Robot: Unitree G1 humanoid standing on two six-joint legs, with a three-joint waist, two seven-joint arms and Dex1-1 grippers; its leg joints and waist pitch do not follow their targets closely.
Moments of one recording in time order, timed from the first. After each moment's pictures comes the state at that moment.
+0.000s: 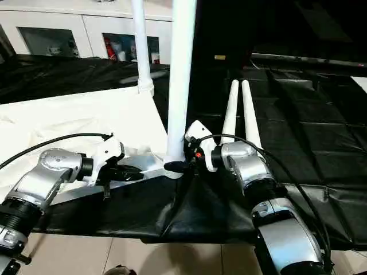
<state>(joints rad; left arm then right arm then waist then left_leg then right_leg) -0.54 0.45 -0.25 0.50 -0.05 0.19 -1.16 -0.75 -0.24 0.16 0.87 0.05 0.11 1.10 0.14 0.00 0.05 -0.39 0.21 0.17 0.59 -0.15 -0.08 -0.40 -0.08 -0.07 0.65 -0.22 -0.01</state>
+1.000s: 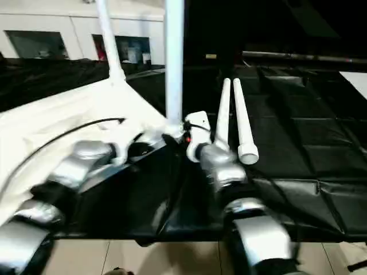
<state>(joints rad) -0.67 0.31 -0.20 0.72 0.04 0.14 -0.88 -0.81 -0.12 -0.01 1.03 0.10 0.02 0.74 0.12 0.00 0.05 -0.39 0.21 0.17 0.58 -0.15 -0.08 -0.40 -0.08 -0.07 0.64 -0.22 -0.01</state>
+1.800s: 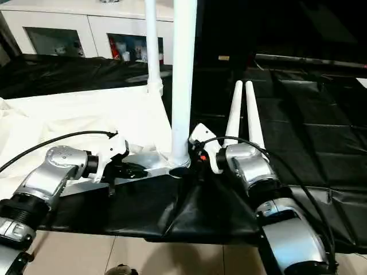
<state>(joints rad) -0.59 0.42 -0.24 0.57 -0.03 0.13 -1.20 -0.75 -0.28 0.17 0.90 0.02 0.08 1.14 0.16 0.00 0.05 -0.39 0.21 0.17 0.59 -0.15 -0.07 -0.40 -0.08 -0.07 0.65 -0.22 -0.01</state>
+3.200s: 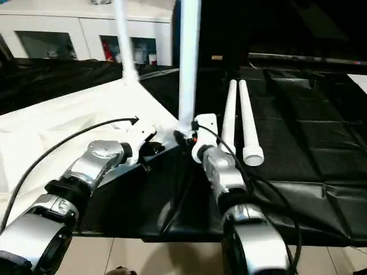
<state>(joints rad) -0.79 0.15 -0.18 0.93 0.08 0.07 -0.69 -0.68 -0.01 -0.09 0.88 0.09 0.02 0.36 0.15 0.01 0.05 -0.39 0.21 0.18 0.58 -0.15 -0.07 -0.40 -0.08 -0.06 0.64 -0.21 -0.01</state>
